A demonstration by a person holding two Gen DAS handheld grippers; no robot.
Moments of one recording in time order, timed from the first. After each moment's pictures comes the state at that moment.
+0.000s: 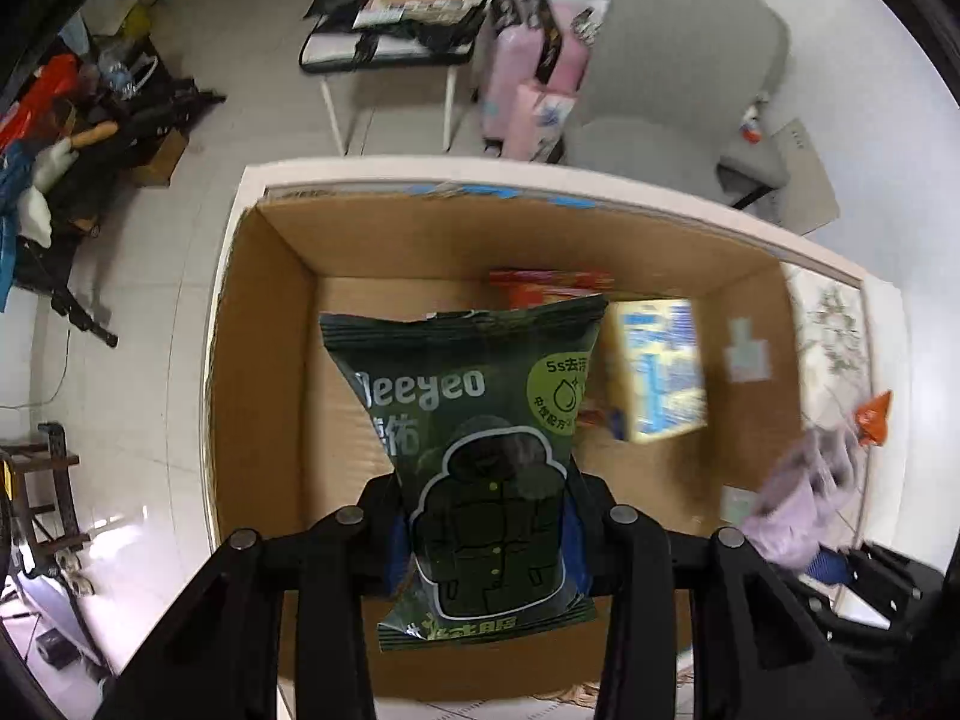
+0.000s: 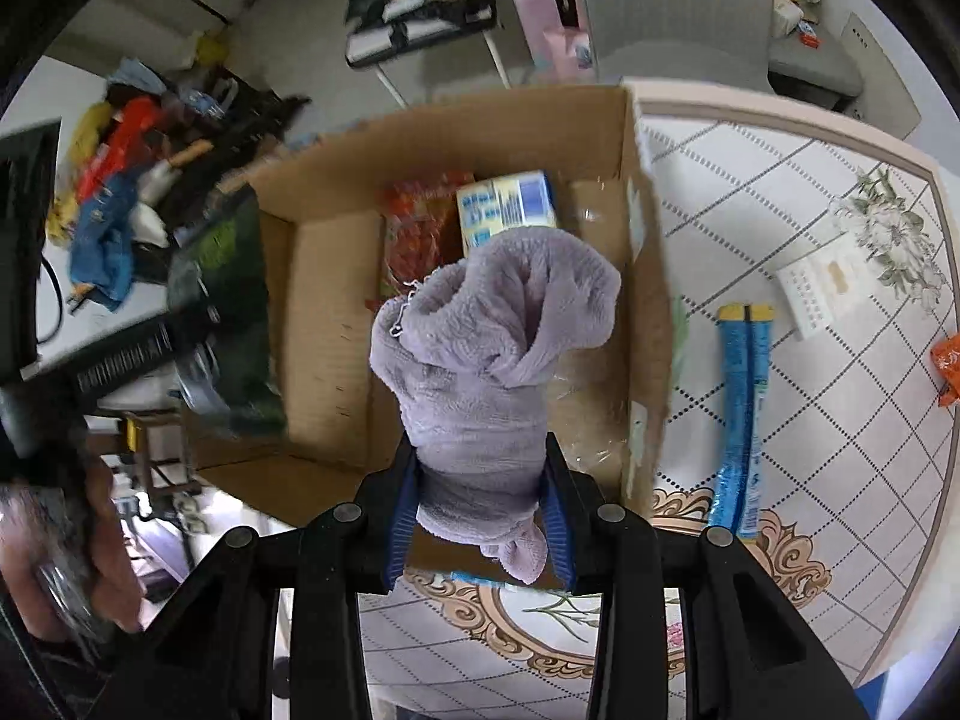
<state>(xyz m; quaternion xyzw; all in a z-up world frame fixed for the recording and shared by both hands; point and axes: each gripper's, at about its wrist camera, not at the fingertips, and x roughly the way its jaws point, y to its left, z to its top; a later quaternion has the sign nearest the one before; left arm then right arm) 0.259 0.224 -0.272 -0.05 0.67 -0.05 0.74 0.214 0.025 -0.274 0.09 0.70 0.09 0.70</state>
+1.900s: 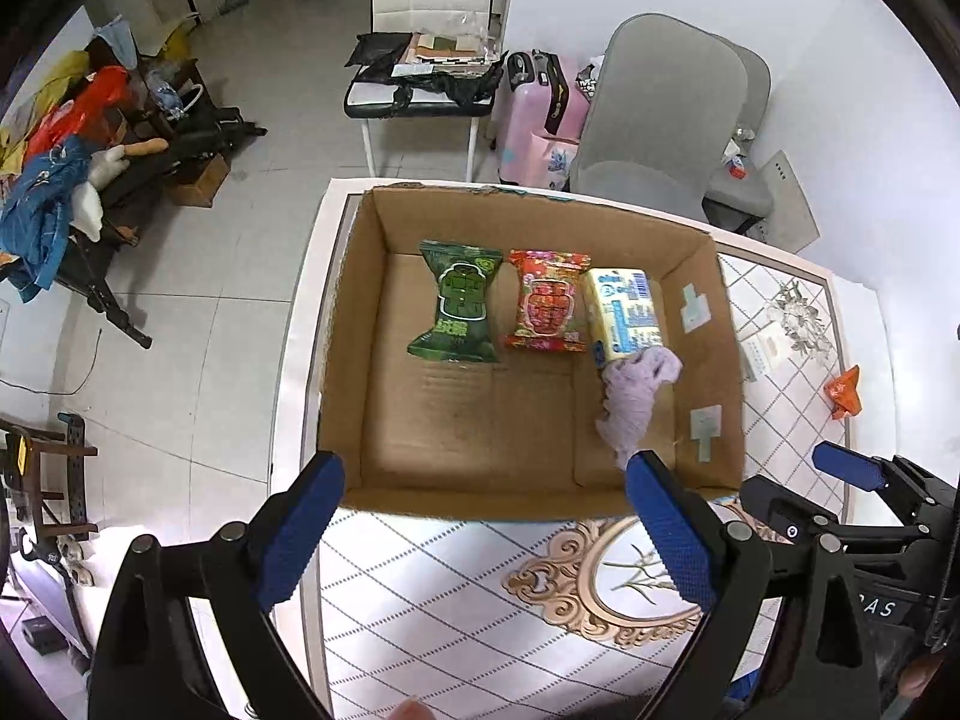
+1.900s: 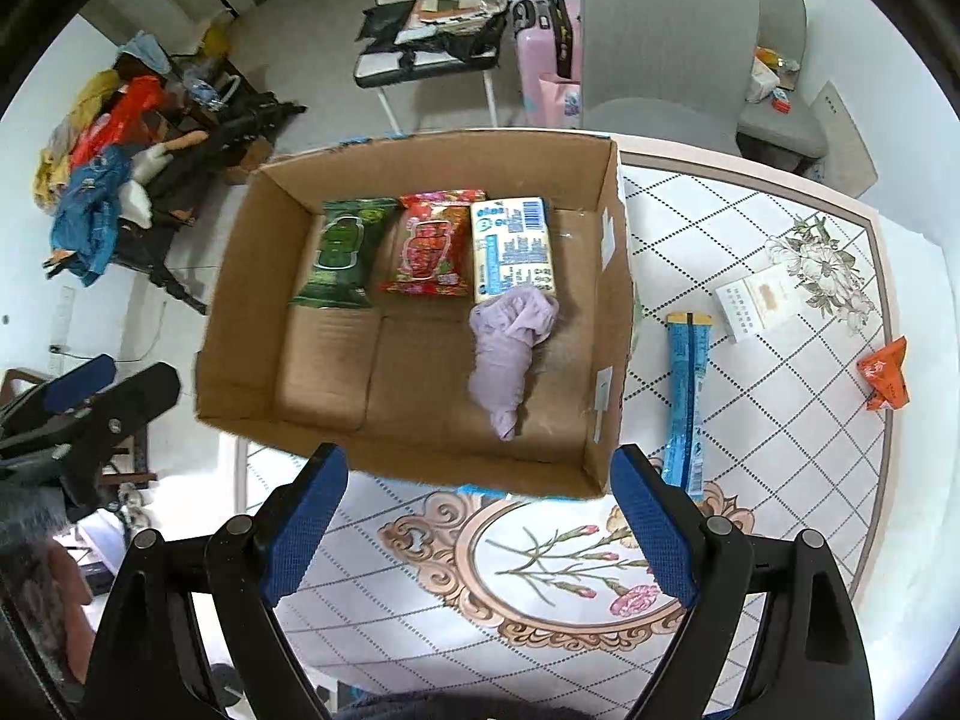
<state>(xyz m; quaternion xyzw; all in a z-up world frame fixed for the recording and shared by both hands) 0.142 0.228 -0.165 -0.06 0.61 -0.02 0.79 0.159 0.033 -0.195 0.03 0.65 0.09 0.76</state>
